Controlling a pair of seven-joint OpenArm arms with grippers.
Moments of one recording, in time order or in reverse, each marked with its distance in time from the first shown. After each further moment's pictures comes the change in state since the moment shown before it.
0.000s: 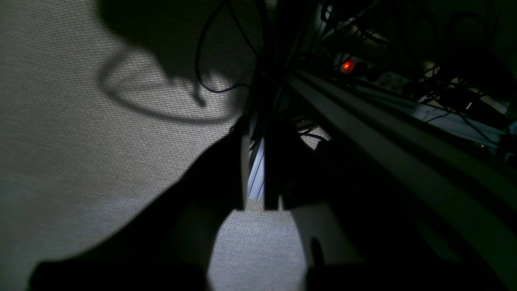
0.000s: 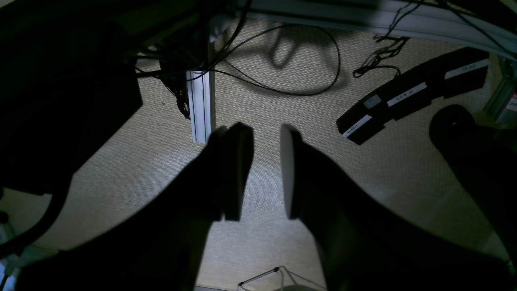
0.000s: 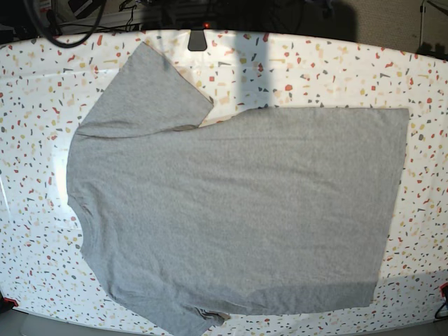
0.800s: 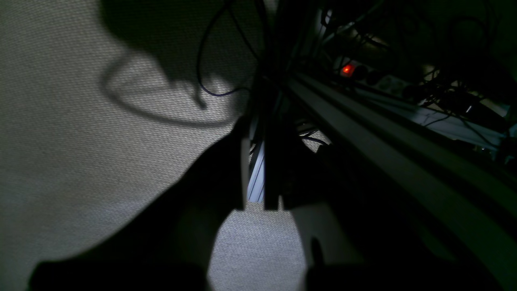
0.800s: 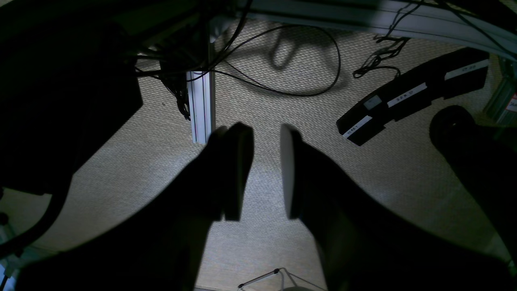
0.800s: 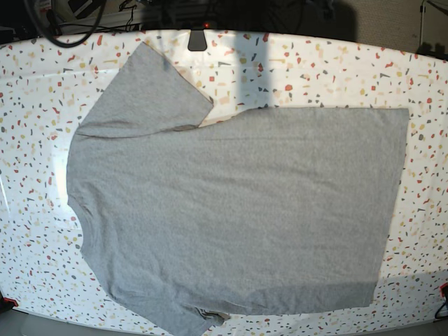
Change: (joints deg) left arm 0.0 0.0 0.0 0.5 0.0 0.0 0.0; right arm -0.2 0.0 0.0 0.0 0.0 0.0 0.6
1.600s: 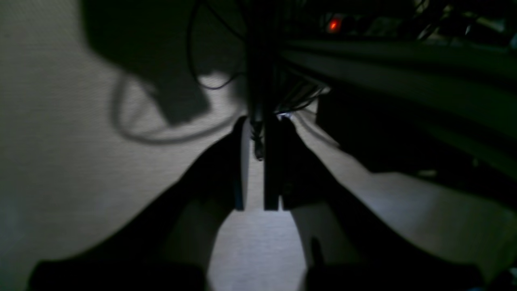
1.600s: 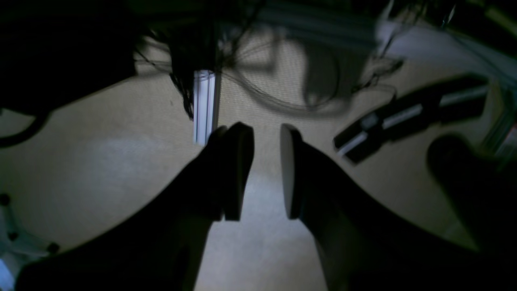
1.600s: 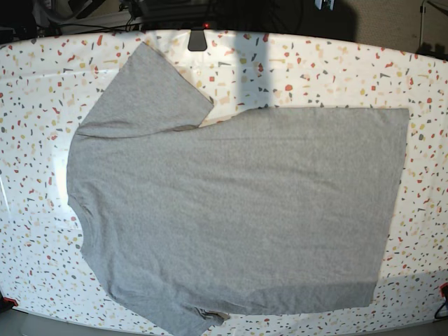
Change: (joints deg) left arm 17.6 1.3 15.3 30.8 -3.6 -6.8 11.8; right arm -17.6 11.4 -0.1 25.1 5.5 15.6 0.4
